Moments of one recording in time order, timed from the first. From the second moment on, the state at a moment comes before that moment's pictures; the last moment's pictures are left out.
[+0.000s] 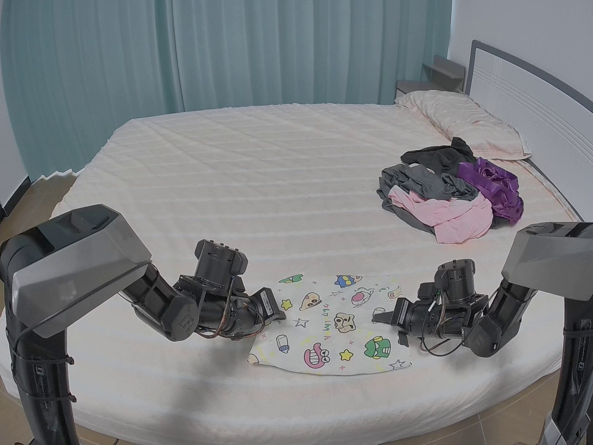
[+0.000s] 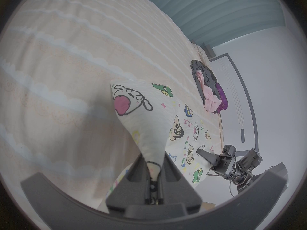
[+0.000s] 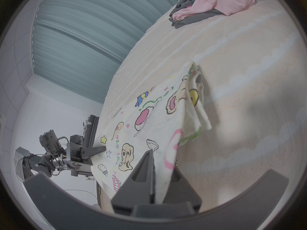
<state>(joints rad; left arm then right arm) -0.46 2.24 -0.99 -0.50 -0.31 -0.84 0.35 2.30 -0.67 -1.02 0.37 0.73</state>
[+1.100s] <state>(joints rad) -0.51 2.14 -0.93 -0.50 -0.30 -0.86 0.33 2.25 -0.62 -1.11 0.32 0.73</state>
